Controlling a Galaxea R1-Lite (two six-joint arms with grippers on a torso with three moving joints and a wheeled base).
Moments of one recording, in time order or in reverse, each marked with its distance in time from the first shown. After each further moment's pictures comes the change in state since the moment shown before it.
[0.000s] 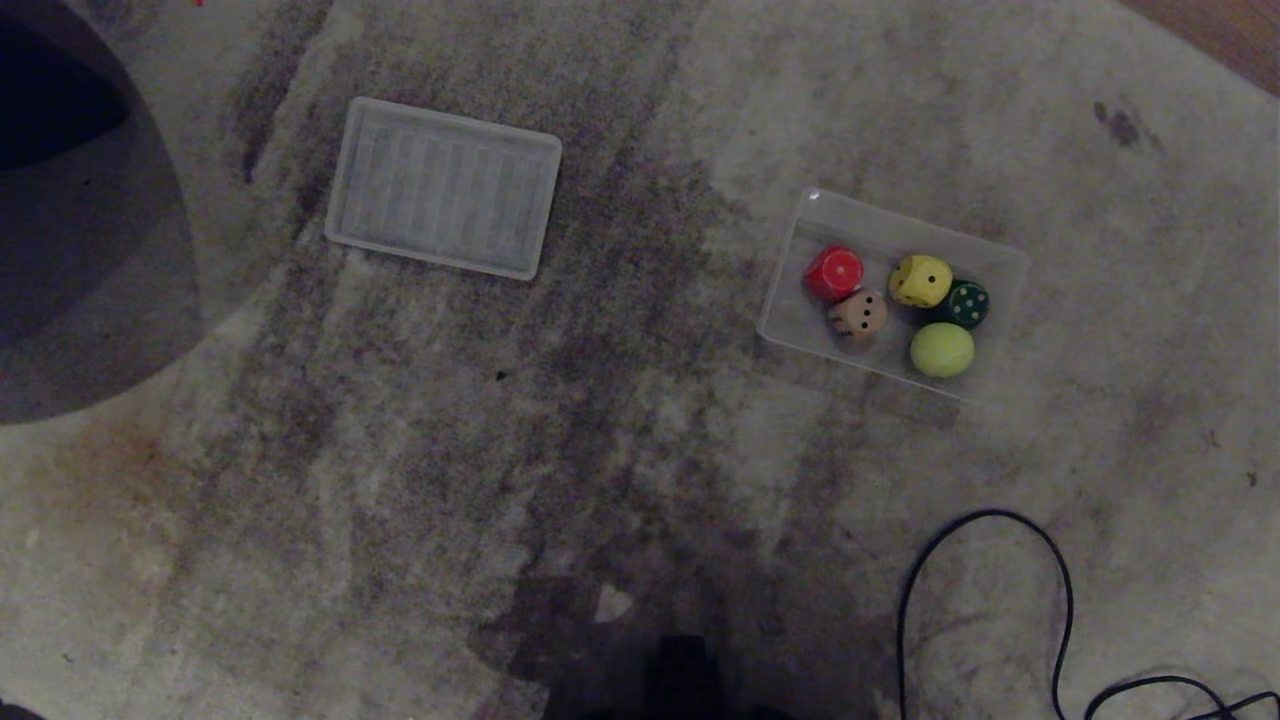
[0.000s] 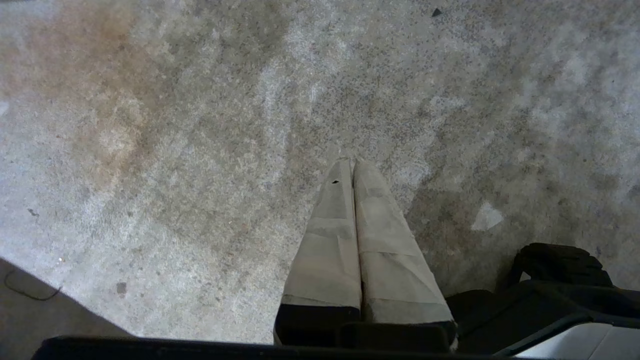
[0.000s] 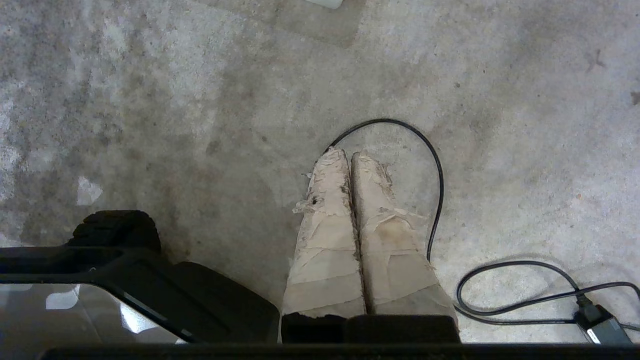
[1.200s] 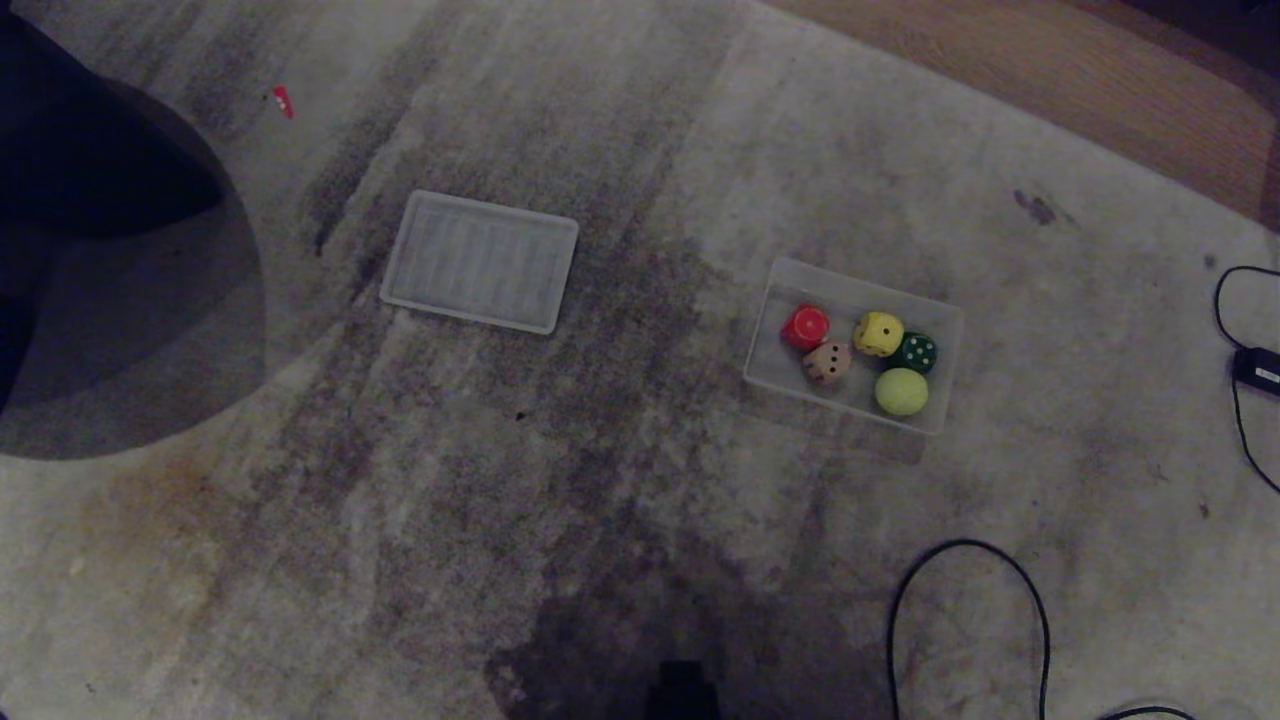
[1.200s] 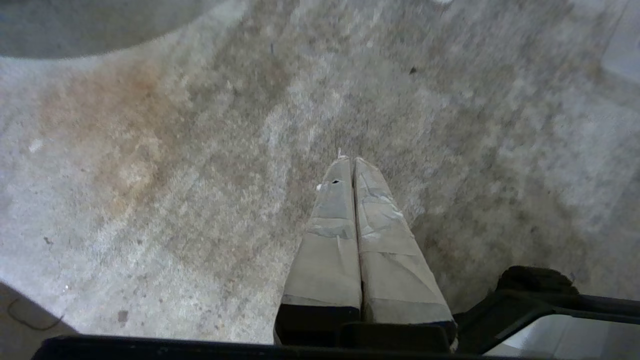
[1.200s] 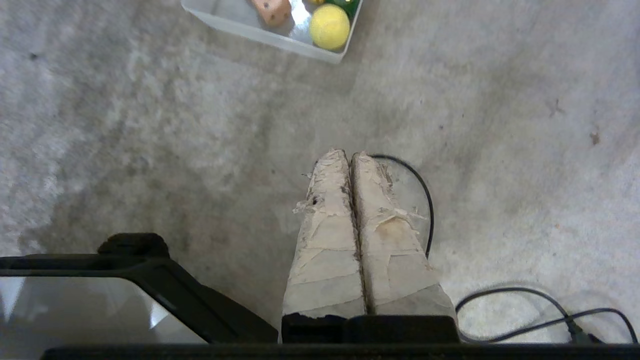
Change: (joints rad) left arm 0.000 0.000 0.000 0.000 0.001 -0.003; right arm 0.000 0.001 0.000 0.001 0.004 -0.004
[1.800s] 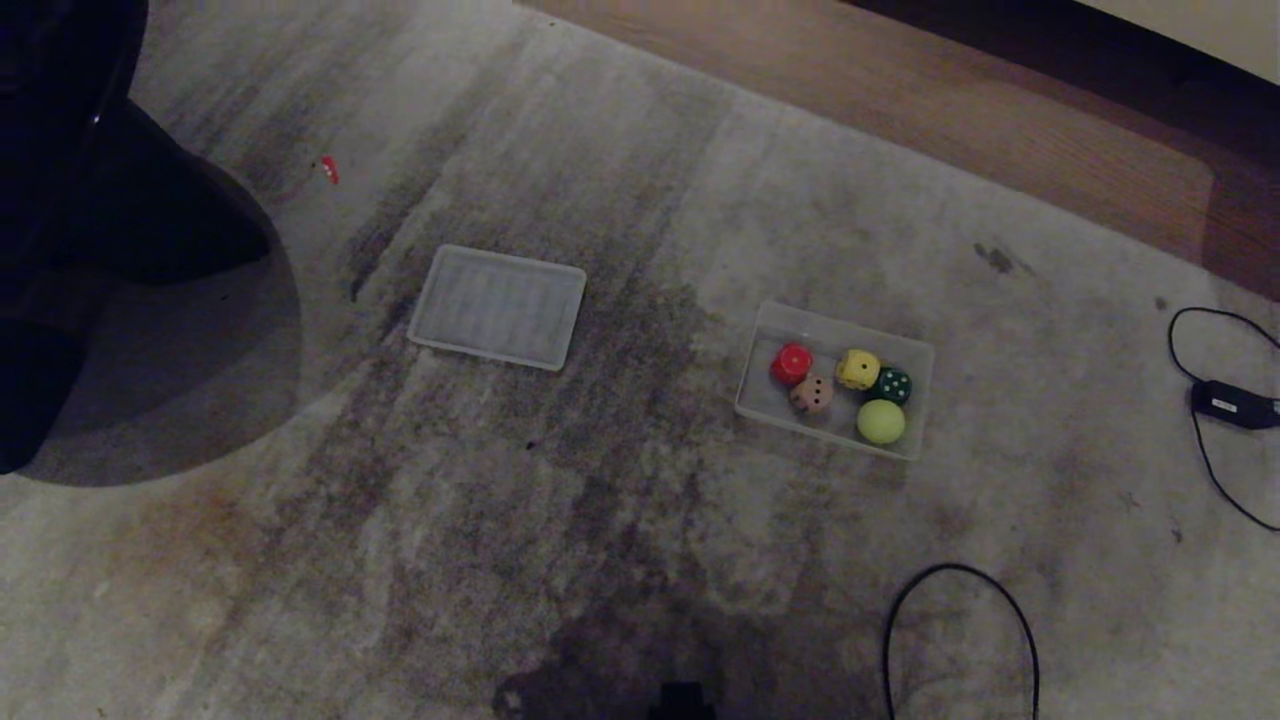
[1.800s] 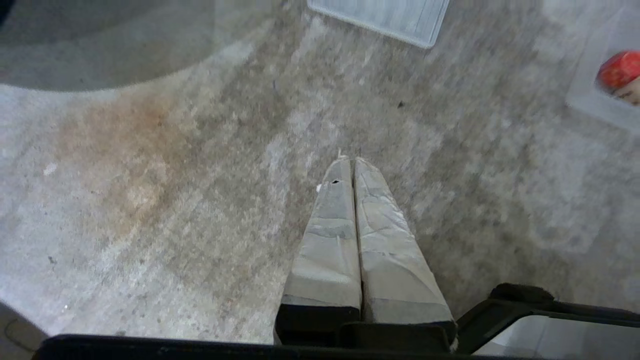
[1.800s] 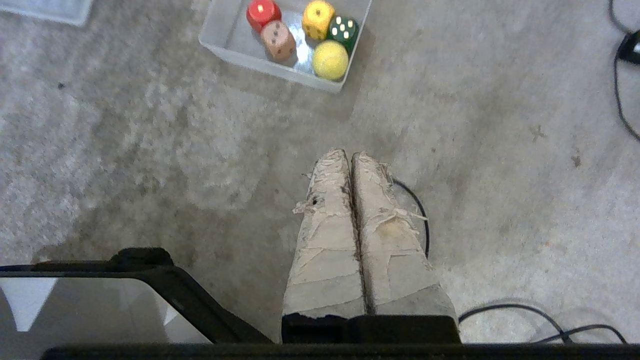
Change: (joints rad) left arm 0.000 0.000 0.000 0.000 0.001 -0.006; right arm 0.000 0.000 0.000 0.001 0.000 -0.002
